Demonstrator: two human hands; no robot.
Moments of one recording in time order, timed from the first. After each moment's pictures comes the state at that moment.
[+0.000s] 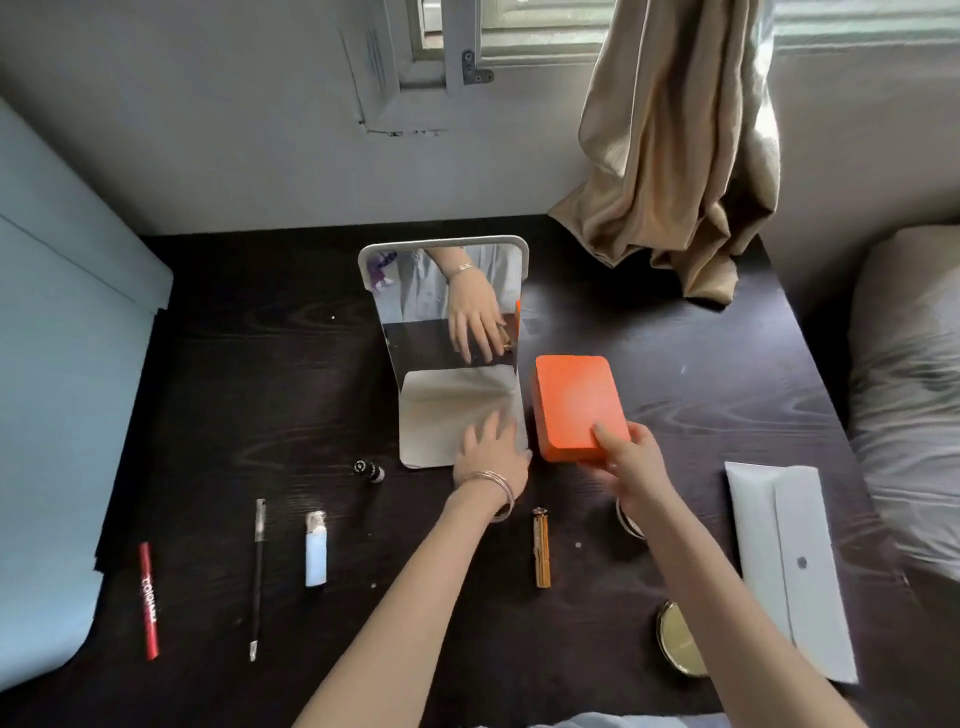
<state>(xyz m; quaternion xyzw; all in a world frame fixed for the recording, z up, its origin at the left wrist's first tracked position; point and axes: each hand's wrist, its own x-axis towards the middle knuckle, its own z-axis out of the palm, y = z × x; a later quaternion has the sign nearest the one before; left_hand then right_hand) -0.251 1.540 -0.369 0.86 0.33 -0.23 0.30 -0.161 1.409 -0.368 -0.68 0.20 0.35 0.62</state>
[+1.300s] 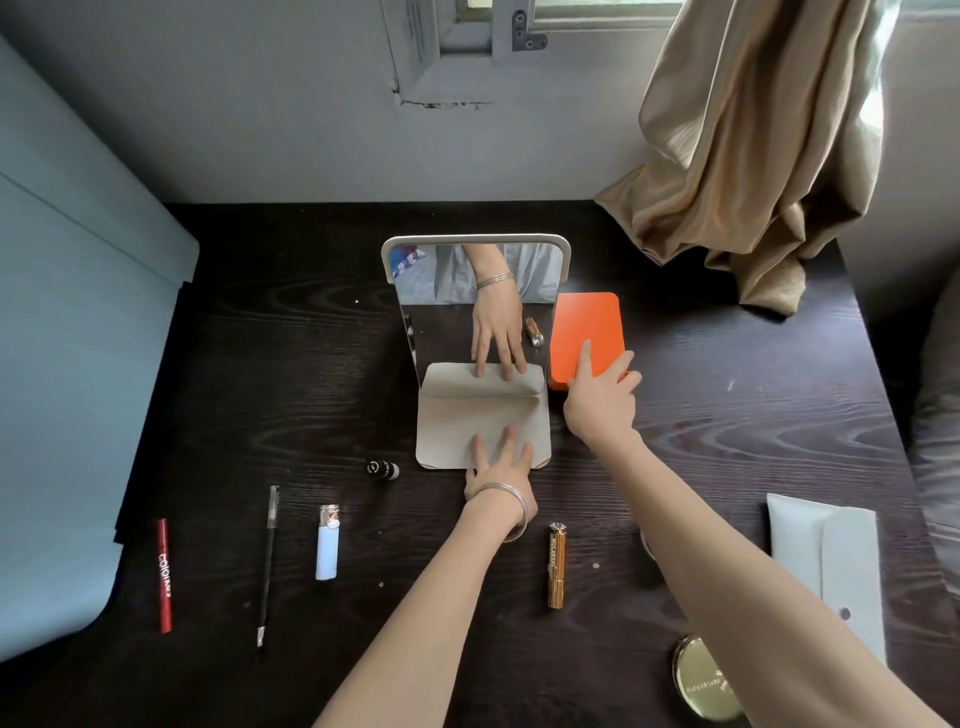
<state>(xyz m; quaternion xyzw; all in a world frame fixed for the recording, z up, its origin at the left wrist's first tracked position) -0.250 1.543 -0.397 0.83 0.29 -0.42 0.23 -0.119 1.507 -0.403 -0.95 -0.20 0.23 0.03</state>
